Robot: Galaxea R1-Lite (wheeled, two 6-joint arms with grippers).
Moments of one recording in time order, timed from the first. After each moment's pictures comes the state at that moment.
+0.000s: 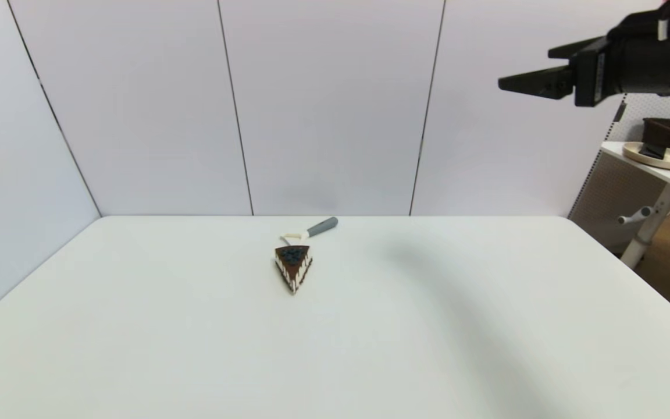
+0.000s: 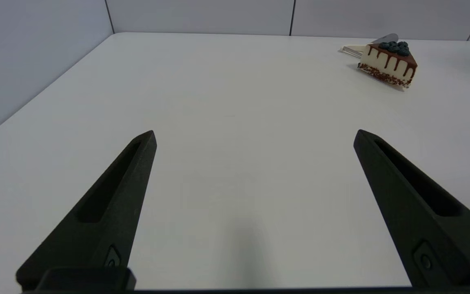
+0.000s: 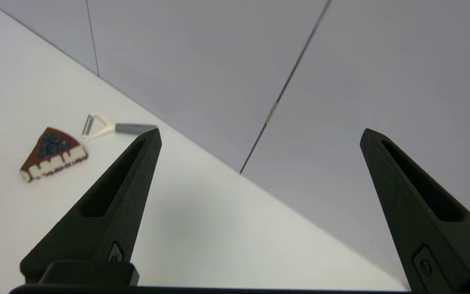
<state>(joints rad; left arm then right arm) 0.00 0.00 0.00 -0.01 0.00 0.00 0.14 1.56 -1.55 0.15 0.31 -0.32</state>
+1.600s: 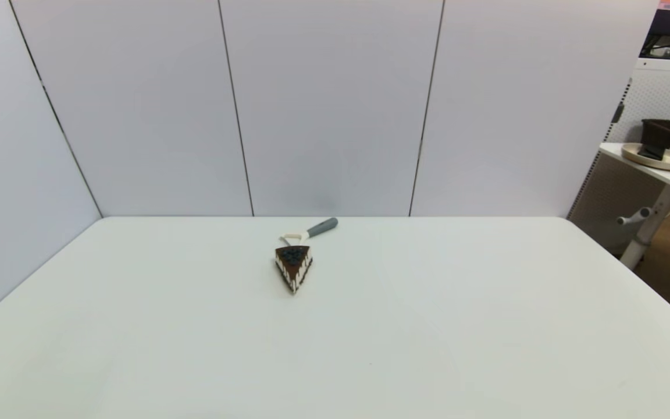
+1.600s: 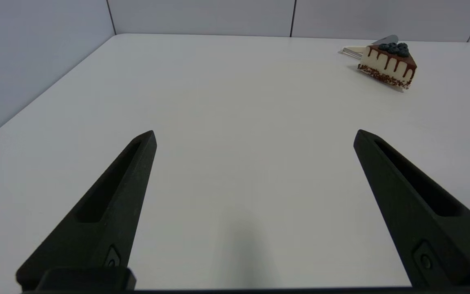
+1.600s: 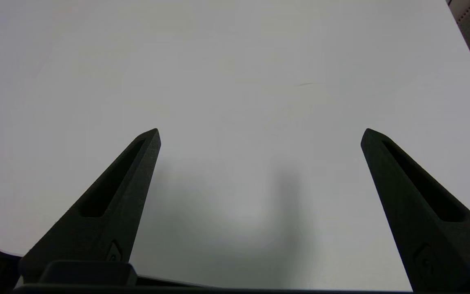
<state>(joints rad) 0.00 0.00 0.00 -0.01 0.00 0.00 0.02 0.18 -0.21 0.35 0.06 -0.13</state>
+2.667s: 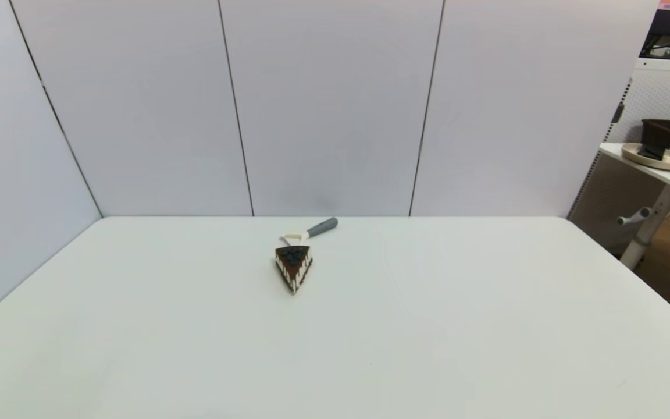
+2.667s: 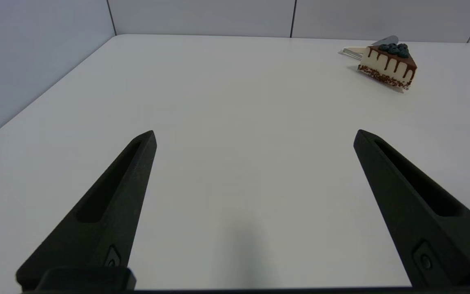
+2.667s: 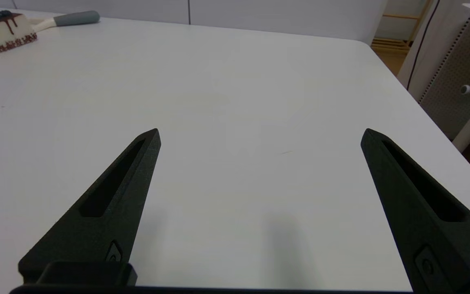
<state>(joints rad) 0.00 0.00 0.00 -0.01 0.00 0.00 0.01 0.00 -0.01 0.02 0.04 -0.07</state>
